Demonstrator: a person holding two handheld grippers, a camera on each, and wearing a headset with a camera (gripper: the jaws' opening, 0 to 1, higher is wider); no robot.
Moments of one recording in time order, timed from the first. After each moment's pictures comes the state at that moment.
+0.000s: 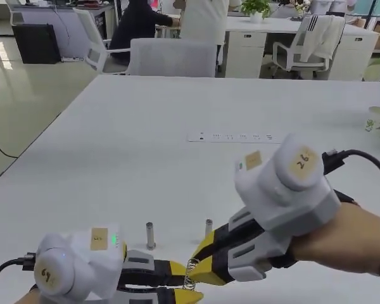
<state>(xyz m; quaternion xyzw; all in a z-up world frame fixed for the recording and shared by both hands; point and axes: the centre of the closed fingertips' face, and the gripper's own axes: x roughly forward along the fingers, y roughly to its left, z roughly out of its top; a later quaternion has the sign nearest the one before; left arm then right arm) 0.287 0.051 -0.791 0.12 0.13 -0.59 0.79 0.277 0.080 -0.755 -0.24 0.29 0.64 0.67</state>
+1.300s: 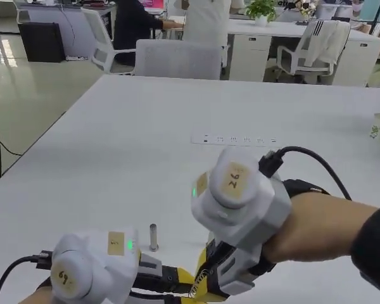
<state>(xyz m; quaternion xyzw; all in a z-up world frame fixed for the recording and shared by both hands) 0.281 0.048 -0.797 0.15 0.15 -0.59 0.78 0.270 0.077 -0.786 -0.36 0.37 0.64 0.58</state>
